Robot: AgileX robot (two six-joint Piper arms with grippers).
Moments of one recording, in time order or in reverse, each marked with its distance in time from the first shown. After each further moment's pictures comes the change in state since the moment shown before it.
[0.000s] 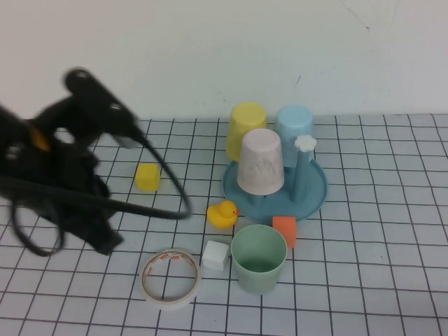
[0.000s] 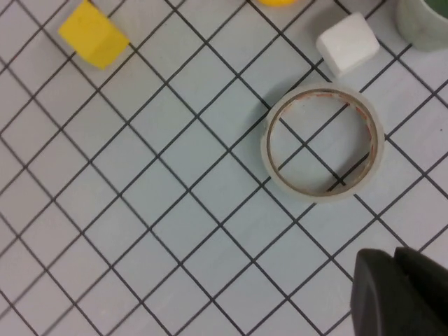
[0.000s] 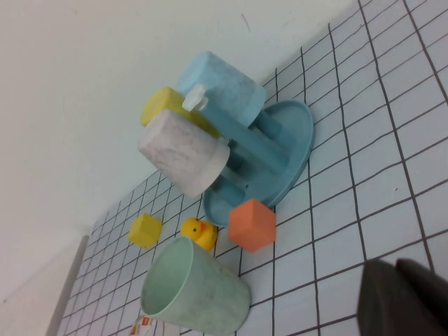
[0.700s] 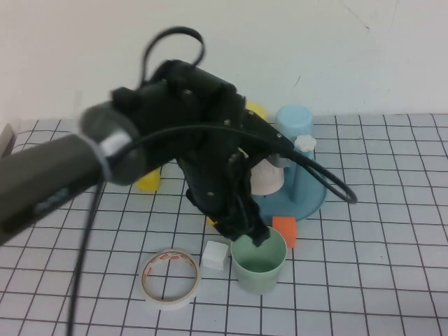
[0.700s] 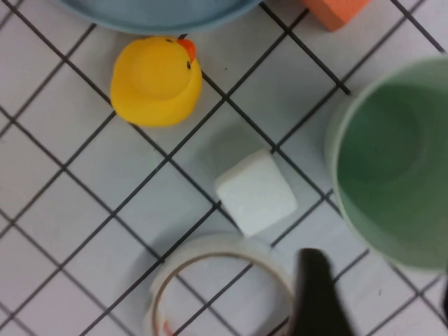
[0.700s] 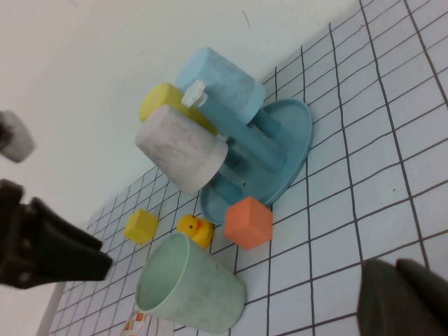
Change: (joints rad) right arm 0.000 0.000 0.000 -0.001 0.004 -0.024; left arm -0.272 0.560 -0.357 0.081 0.017 -0.257
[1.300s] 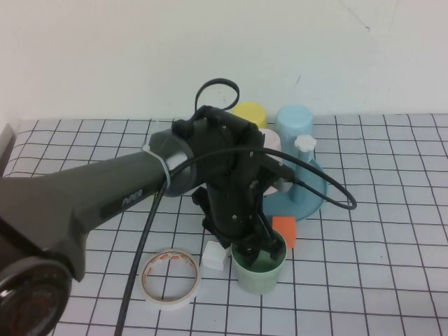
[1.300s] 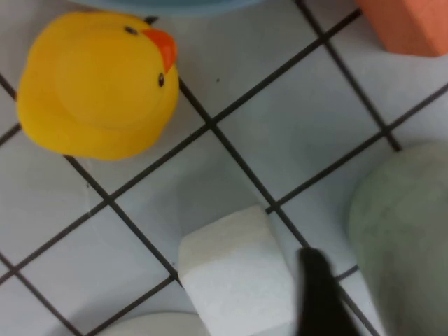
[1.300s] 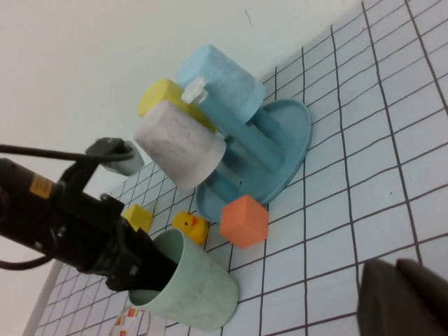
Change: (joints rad) right arm 0.000 0.000 0.000 0.000 0.001 -0.038; left arm 0.016 0.233 -0.063 -0.069 -0.058 -0.135
